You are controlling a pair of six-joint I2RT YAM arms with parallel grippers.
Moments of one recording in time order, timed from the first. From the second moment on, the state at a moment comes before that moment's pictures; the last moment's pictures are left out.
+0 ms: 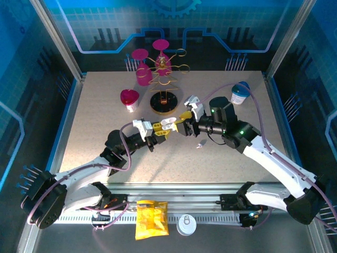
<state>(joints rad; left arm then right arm) -0.60 1.10 0.40 0.89 0.51 -0.08 0.67 1.12 1.09 -0.39 -0.37 0.09</state>
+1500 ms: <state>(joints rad) -0.60 1.08 0.40 0.83 0.42 0.01 0.77 1.14 1.16 -0.51 -0.15 0.14</state>
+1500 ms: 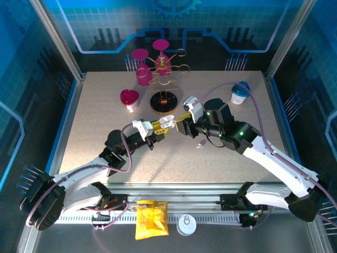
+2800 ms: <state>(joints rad) -0.59 1.10 0.40 0.82 0.39 0.02 0.80 1.24 1.23 -0.53 -0.13 0.16</state>
